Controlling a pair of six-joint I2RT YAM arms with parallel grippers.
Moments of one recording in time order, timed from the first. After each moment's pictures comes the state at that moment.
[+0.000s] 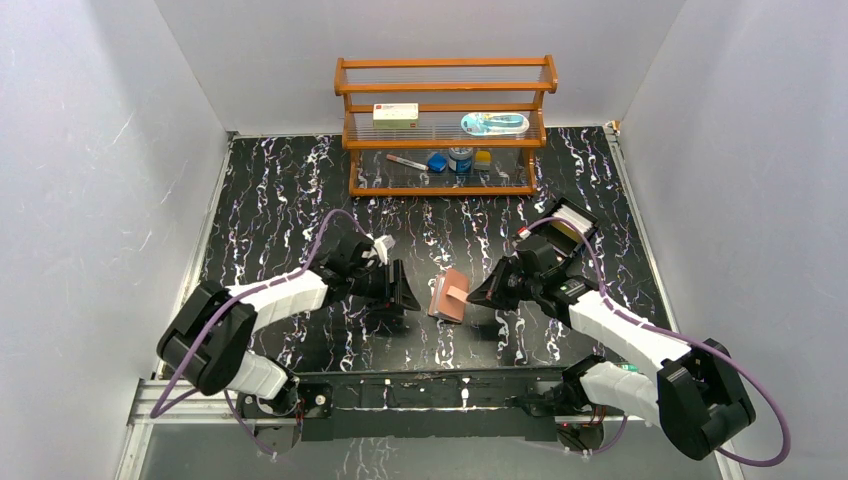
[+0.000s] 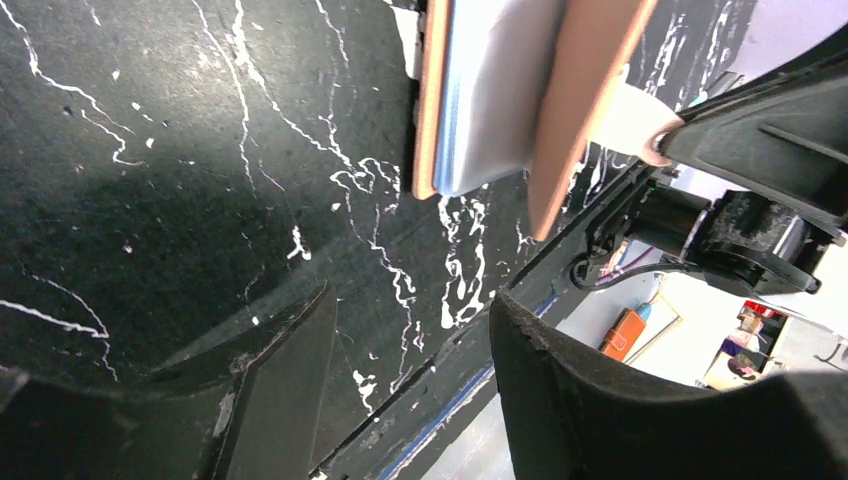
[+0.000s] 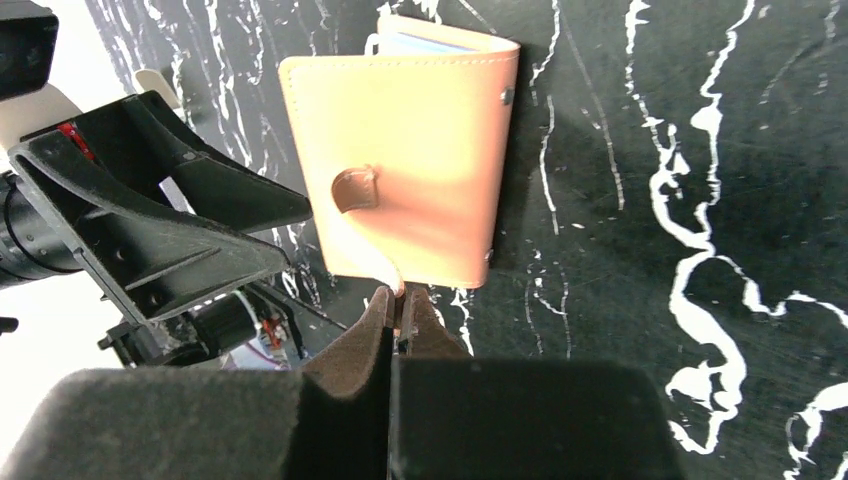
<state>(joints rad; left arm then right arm) -0.61 1.40 0.62 -0.10 0.53 -0.74 0.56 1.07 0.49 -0.20 -0.35 0.97</state>
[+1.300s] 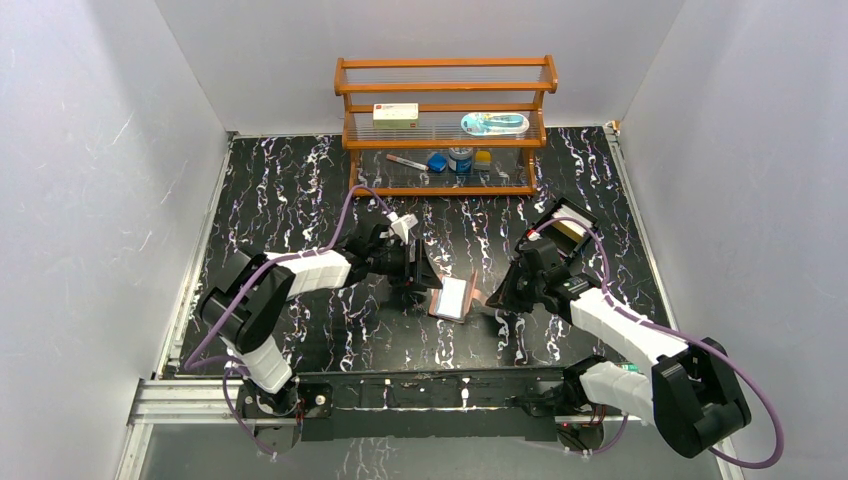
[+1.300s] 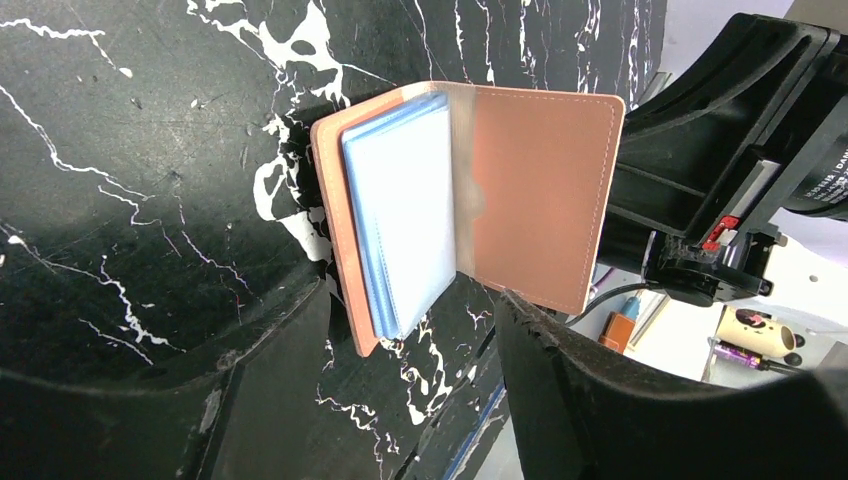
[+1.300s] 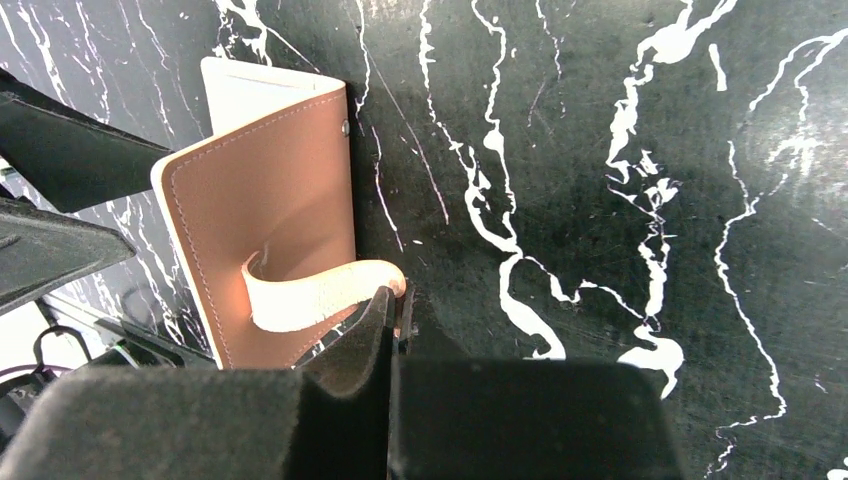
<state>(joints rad) -0.61 1.68 0.79 0.13 0.64 -0.69 0.49 1.09 0.49 -0.33 -0.21 0.80</state>
